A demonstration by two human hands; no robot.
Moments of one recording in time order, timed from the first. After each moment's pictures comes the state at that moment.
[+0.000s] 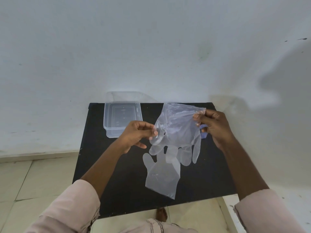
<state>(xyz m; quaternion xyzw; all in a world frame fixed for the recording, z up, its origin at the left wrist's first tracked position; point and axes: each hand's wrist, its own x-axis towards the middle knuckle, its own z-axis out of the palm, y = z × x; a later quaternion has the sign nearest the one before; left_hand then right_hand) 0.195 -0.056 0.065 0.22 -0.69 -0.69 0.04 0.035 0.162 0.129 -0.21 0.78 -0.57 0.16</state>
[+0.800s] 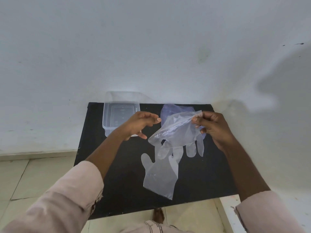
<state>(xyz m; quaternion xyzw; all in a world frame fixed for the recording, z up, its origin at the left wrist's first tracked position) 0.169 -0.068 0.085 0.19 -0.73 -0.66 0.00 0.034 0.169 0.132 -0.28 0.78 -0.53 0.17</state>
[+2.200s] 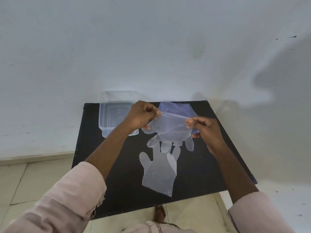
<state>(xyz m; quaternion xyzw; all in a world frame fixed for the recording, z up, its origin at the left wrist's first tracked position) 0.150 -0.052 0.109 0.19 -0.78 -0.59 0.09 0.048 0.174 0.107 -0.21 0.79 -0.56 0.14</state>
